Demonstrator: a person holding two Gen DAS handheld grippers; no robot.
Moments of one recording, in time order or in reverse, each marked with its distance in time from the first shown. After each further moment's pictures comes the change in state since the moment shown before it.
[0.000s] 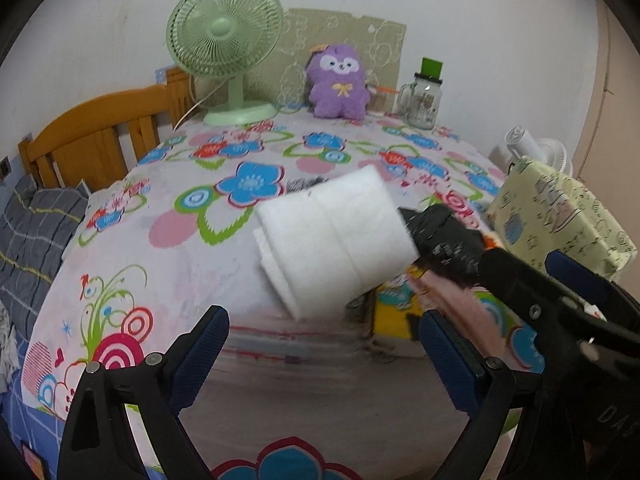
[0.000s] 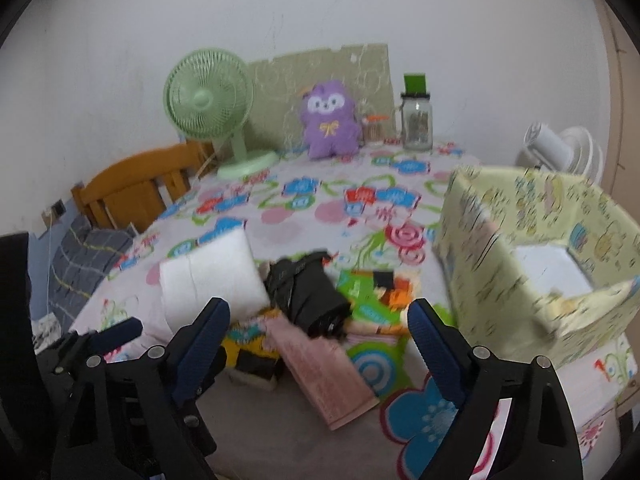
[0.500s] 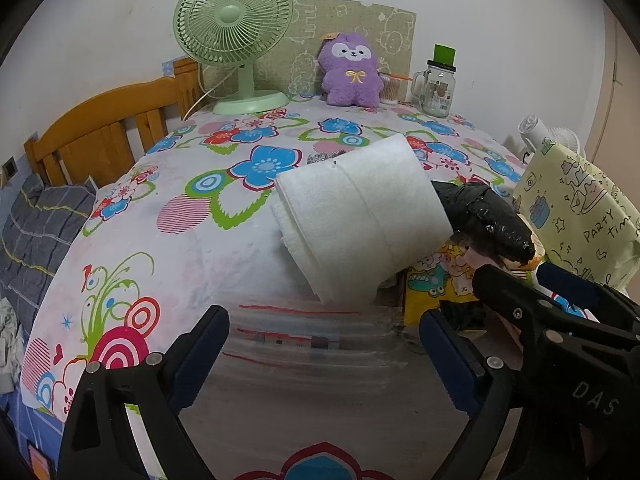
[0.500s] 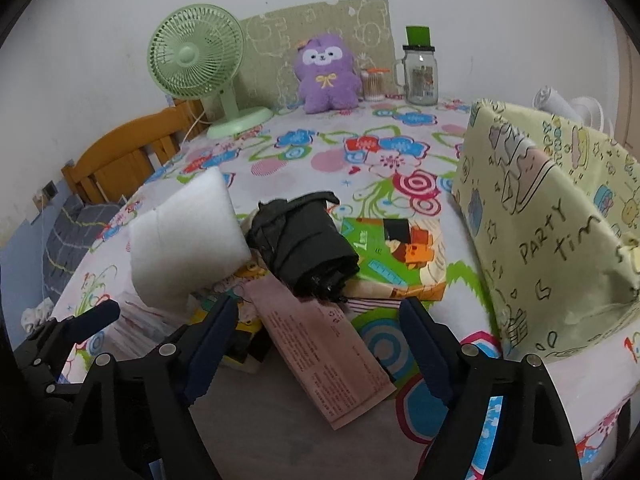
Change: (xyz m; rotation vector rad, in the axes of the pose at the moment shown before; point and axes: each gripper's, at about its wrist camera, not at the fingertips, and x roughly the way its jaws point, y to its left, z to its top) left arm 0.014 0.010 -0.010 0.017 0.004 0.044; right arm 0.034 -0.002 -0.014 0.023 0.123 -0.001
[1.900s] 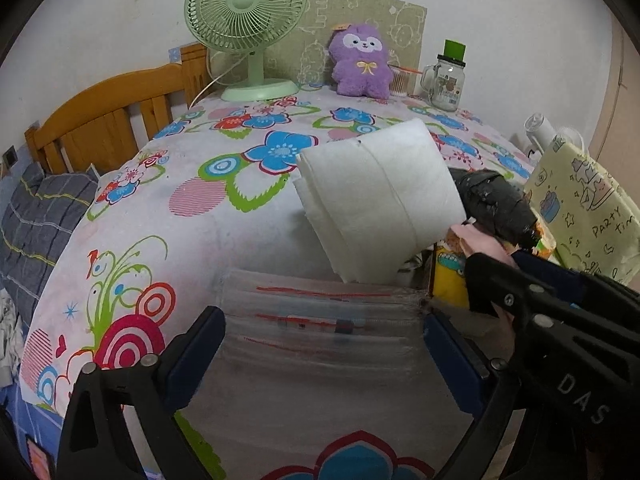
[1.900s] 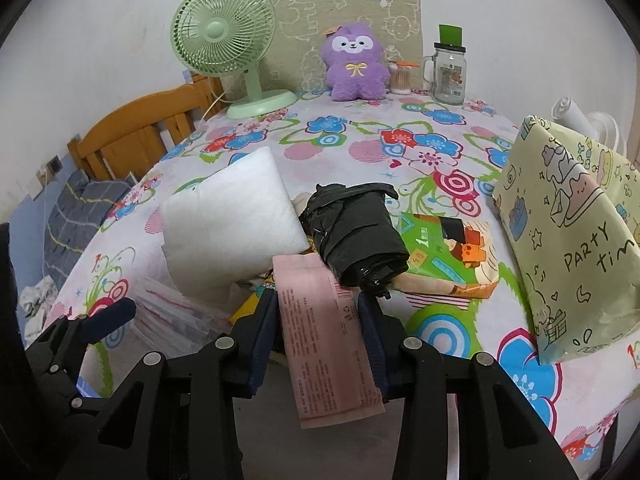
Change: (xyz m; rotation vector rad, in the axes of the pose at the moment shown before) left arm 0.003 0.018 -0.003 -0.023 0.034 -0.013; right arm 0.005 0.046 0.002 -0.075 0.044 -0.020
